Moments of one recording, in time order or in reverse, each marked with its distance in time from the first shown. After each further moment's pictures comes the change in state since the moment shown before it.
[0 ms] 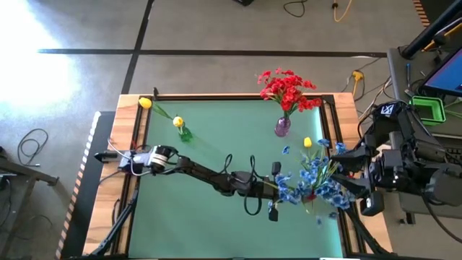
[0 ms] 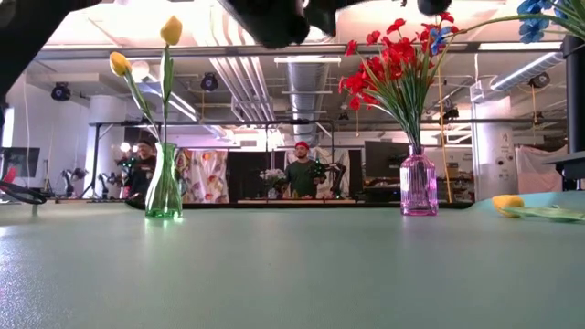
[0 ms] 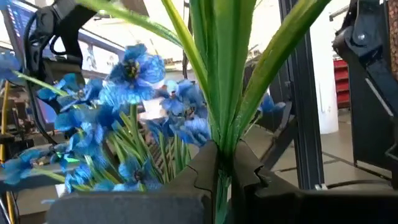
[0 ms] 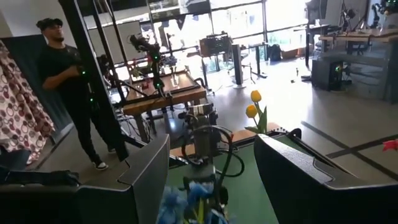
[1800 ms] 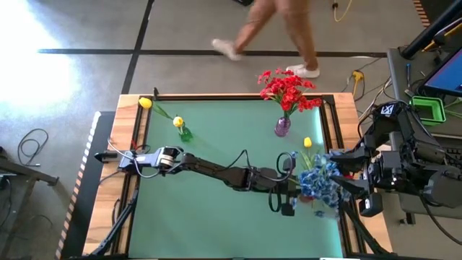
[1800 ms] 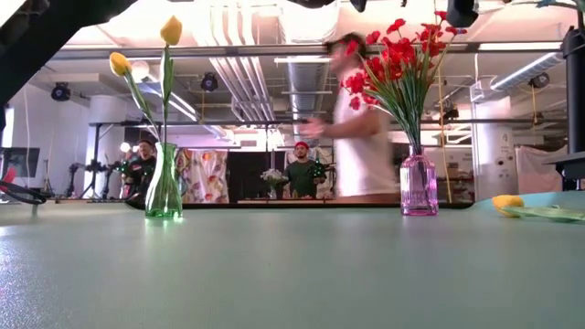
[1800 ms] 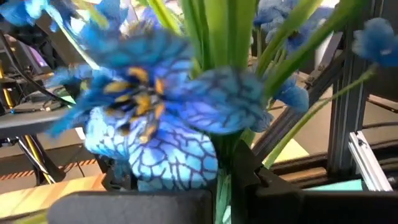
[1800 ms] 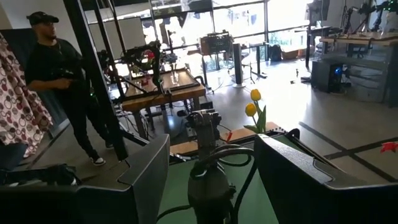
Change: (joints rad) left arm 0.045 0.113 0.387 -0.600 -0.043 -0.011; right arm 0.000 -0.002 -0.008 -0.025 -0.007 0.003
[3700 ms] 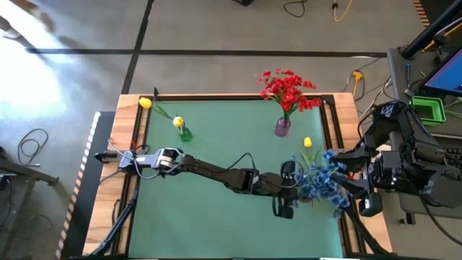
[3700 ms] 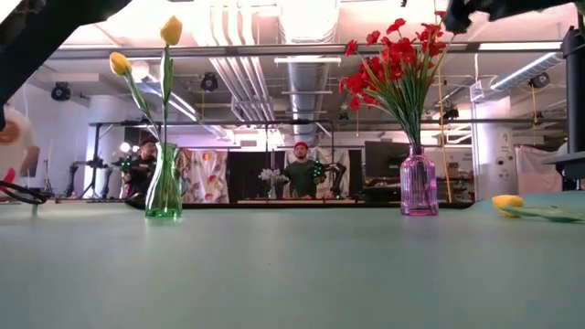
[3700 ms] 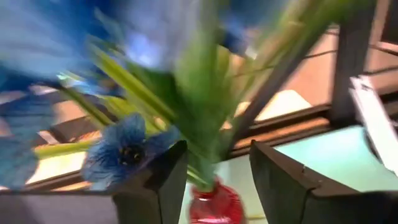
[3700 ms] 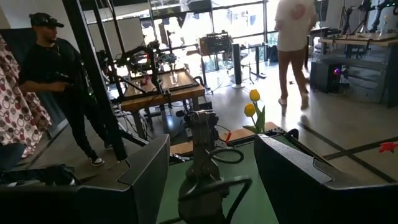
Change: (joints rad) left arm -0.020 0.002 0.047 -0.216 -0.044 0.051; right arm 0.000 0.000 0.000 -0.002 0.004 0.000
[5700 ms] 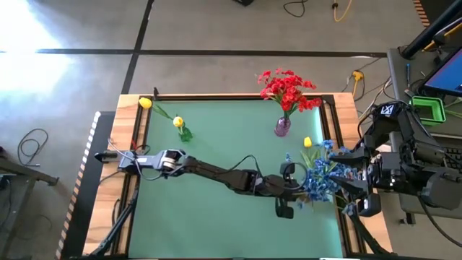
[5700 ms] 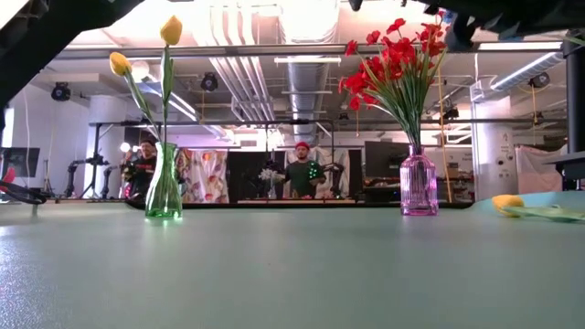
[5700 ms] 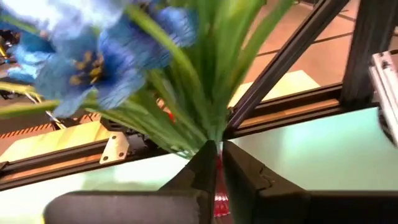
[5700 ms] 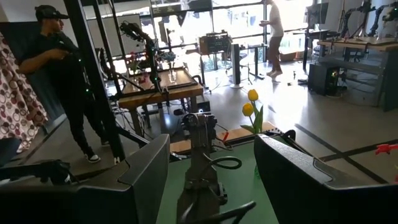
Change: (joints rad) left arm -0.004 0.042 0.050 -0.081 -0.037 -0.039; right arm 0.000 0.000 -0.005 -0.023 0.000 0.000
